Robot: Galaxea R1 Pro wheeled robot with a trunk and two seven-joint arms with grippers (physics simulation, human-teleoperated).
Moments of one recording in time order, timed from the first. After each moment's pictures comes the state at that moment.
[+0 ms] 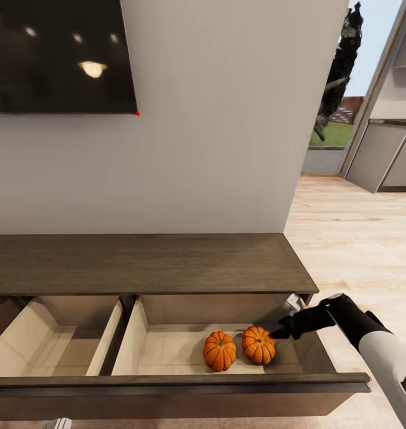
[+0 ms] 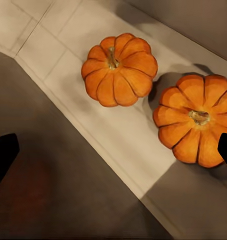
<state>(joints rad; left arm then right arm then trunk) -0.14 0.41 -0.07 -0.53 0.56 0.20 -0.90 -0.87 -0.30 0.09 -0.41 0.36 0.33 1.22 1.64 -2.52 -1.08</state>
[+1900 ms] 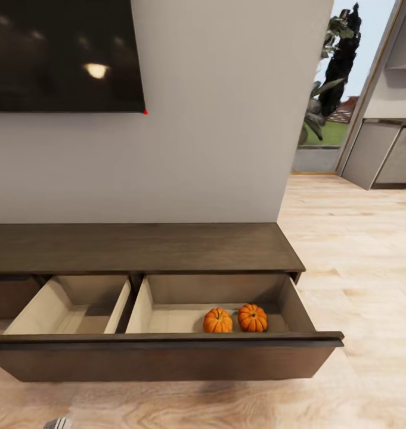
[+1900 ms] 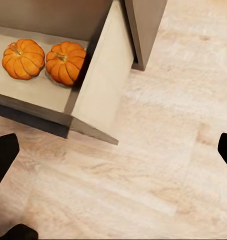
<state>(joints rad) -0.14 0.41 -0.07 -0.53 0.56 0.20 -0.91 -0.87 -0.98 0.01 -0.56 0.10 0.46 1.43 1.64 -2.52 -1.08</state>
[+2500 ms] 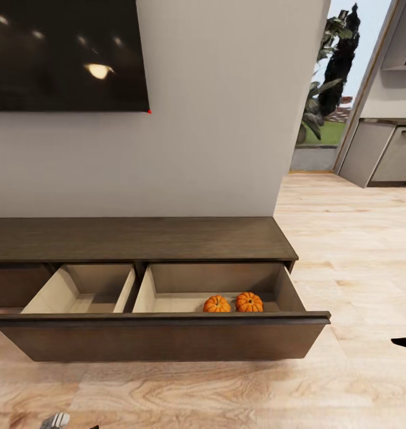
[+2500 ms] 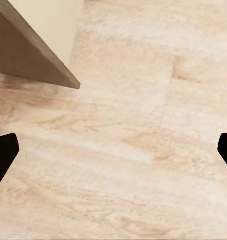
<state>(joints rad) -0.14 0.40 -0.02 -0.53 0.57 0.21 -0.91 -0.87 -0.83 0.04 -0.22 0.18 0.19 1.07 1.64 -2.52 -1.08</state>
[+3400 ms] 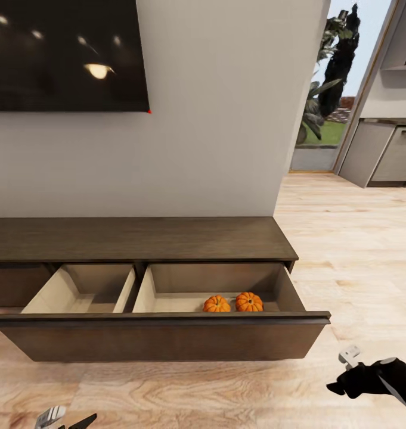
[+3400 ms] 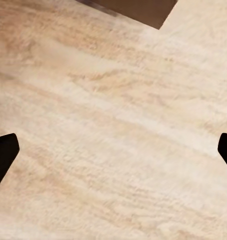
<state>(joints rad) -0.14 0.39 0.03 -0.53 0.64 0.21 -0.90 -0.80 -0.44 0.04 0.05 0.40 0.01 0.63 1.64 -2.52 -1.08</state>
